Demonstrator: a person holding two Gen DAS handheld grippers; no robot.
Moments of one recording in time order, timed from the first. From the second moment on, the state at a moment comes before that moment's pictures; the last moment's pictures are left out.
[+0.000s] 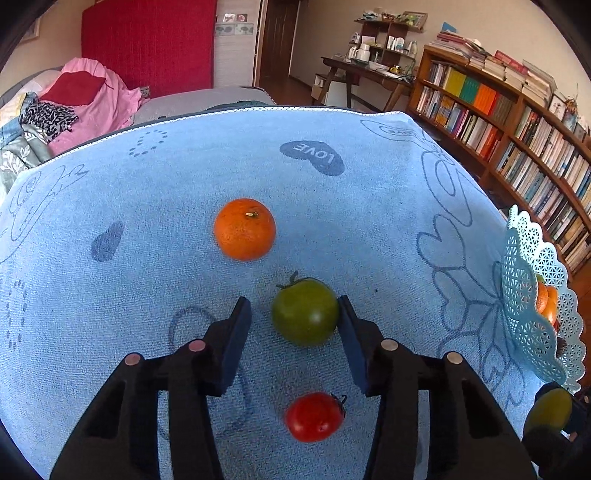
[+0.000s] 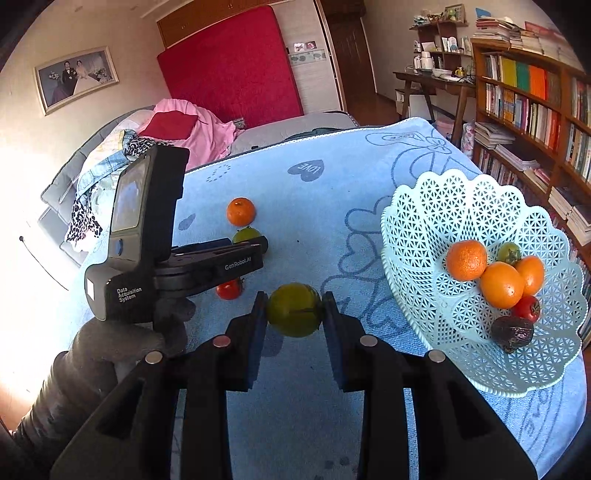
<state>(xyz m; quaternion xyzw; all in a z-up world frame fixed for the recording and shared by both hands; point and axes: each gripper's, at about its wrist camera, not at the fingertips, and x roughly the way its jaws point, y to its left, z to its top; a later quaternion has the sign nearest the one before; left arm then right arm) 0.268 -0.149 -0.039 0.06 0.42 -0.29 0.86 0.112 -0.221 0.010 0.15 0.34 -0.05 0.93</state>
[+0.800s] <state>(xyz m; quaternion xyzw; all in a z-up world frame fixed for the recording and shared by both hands) 0.202 -0.142 0.020 0.04 0.35 -0.30 0.88 0.049 -0.289 0.051 0.17 0.28 -0.17 0.93</state>
